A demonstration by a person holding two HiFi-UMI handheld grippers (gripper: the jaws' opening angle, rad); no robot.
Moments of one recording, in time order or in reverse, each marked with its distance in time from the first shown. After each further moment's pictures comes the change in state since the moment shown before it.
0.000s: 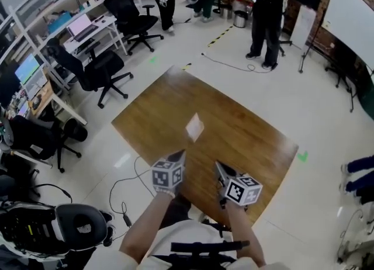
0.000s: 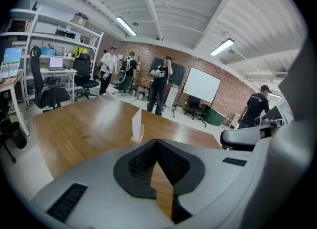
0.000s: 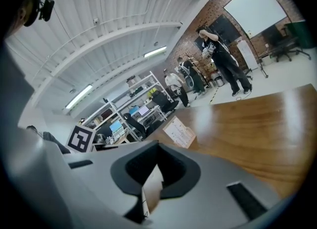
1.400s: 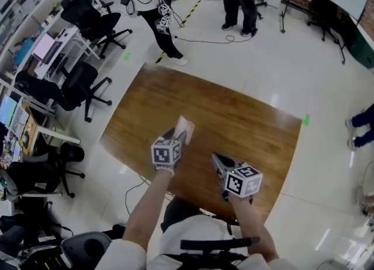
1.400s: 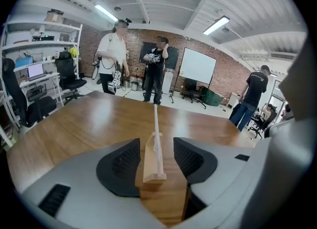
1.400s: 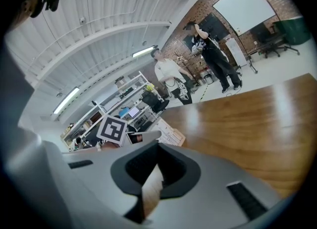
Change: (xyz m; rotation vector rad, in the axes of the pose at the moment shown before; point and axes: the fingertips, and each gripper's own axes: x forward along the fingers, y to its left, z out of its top) left arm 0.144 0.057 0.030 0.158 0.163 -0.024; right arm 0.043 -0.044 0.011 0.075 0.000 -0.103
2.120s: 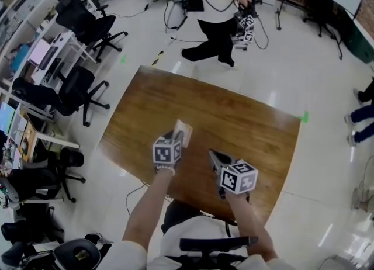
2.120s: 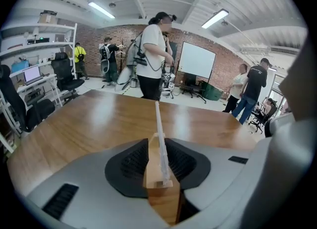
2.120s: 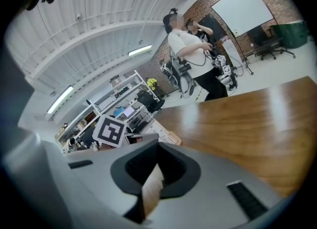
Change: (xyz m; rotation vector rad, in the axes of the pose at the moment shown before) left arm 0.020 0.008 -0.002 0.055 0.056 0.012; right arm 0.022 -0.009 0.008 0.009 0.010 -0.059
